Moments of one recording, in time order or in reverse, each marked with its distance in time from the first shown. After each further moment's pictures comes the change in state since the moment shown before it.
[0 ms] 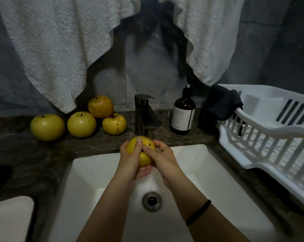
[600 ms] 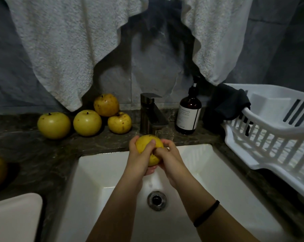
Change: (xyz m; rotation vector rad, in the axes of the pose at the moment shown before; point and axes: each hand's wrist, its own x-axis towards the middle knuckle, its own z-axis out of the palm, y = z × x) left_hand -0.001 0.000 0.003 0.108 -0.002 0.066; right_hand 0.000 0.000 -0.001 -0.010 0.024 0.007
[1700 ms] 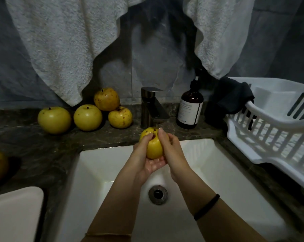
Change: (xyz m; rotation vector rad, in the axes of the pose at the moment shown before) left_hand 0.005 -0.002 0.002 -0.492 -0.169 -0.339; right_hand -0.003 -0.002 0.004 -0.052 0.095 -0.033
